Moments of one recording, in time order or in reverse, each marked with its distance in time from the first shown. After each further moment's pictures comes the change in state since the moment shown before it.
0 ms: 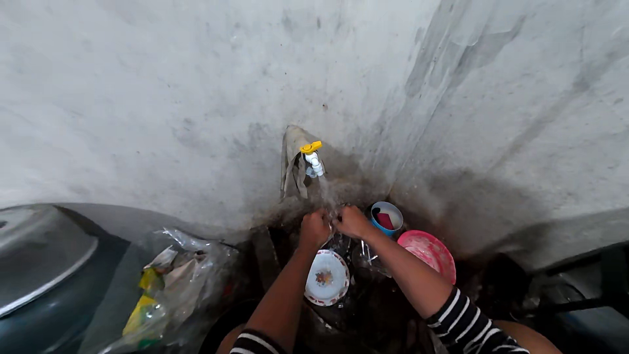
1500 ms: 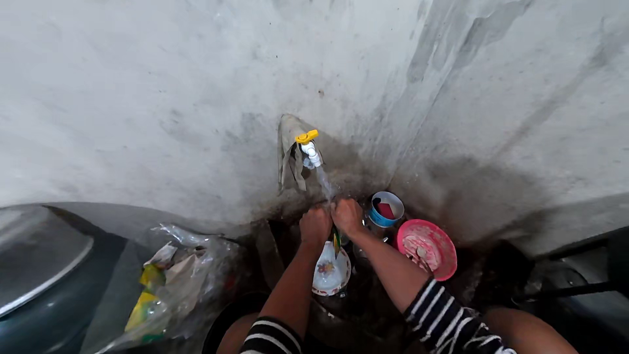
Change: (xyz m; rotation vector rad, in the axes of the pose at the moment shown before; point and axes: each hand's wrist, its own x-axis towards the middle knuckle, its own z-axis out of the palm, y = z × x) left_hand -0.003 0.011 0.018 0.319 0.013 -0.164; right_hand 0.002 -0.027 0.023 -0.028 0.189 0.355
